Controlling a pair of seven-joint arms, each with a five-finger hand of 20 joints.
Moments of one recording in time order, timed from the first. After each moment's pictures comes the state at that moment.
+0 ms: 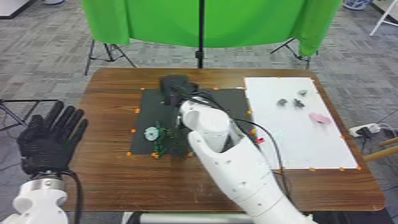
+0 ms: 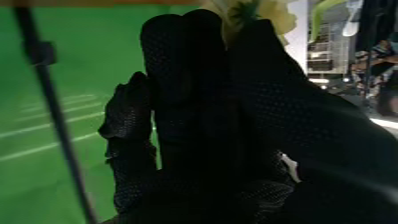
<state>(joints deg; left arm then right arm) 129.0 -56.4 -98.1 -126.5 4.4 17.5 26.9 -68.2 -94.2 55.9 -79.9 -164.1 -10.8 4.4</state>
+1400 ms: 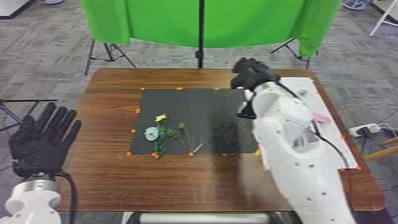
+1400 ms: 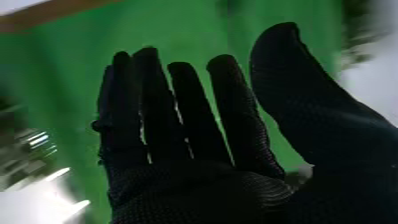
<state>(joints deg) 131.0 -58.0 -101.3 -127.0 2.4 17.7 26.3 -76.8 -76.6 72.9 -107.5 -143.6 -24.5 29.4</state>
